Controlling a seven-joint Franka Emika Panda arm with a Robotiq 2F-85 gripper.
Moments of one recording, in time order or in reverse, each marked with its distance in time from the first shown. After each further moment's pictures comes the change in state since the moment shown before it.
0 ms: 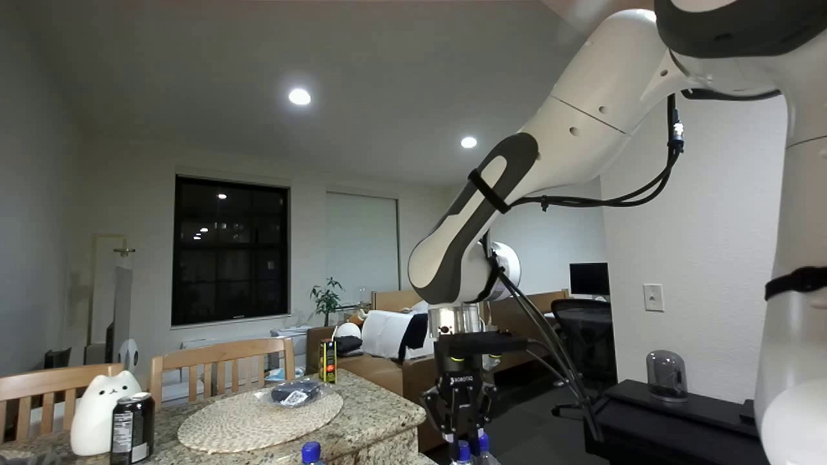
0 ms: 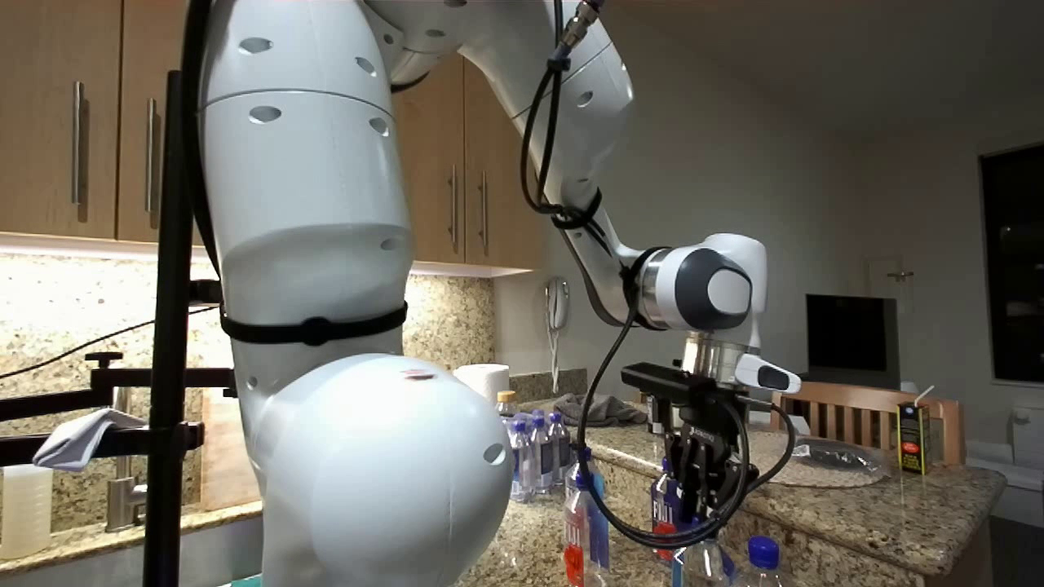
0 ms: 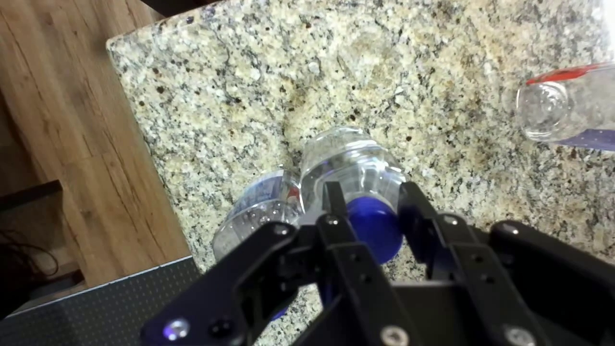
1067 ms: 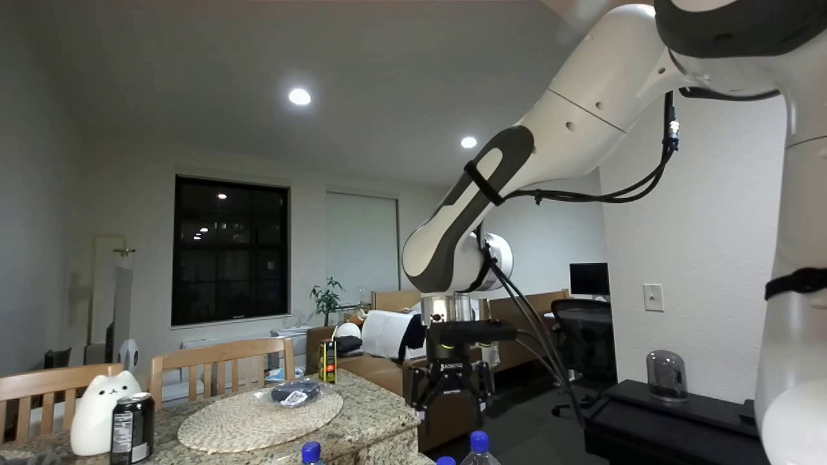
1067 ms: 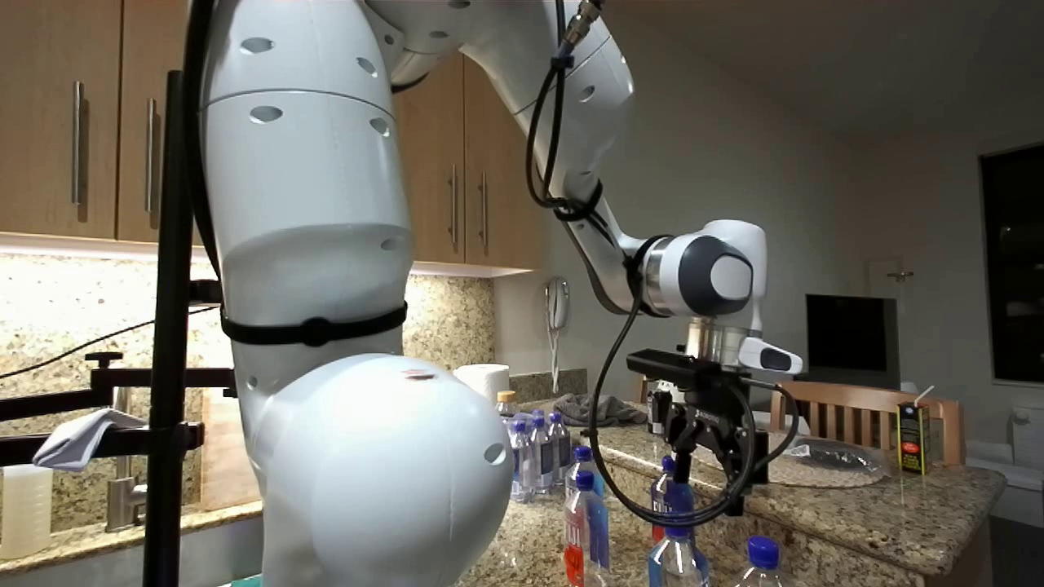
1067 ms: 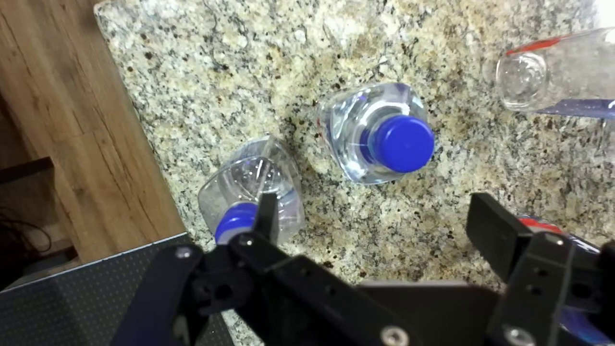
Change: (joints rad) arm 0.003 0.001 0.005 0.049 0.000 0.000 0.000
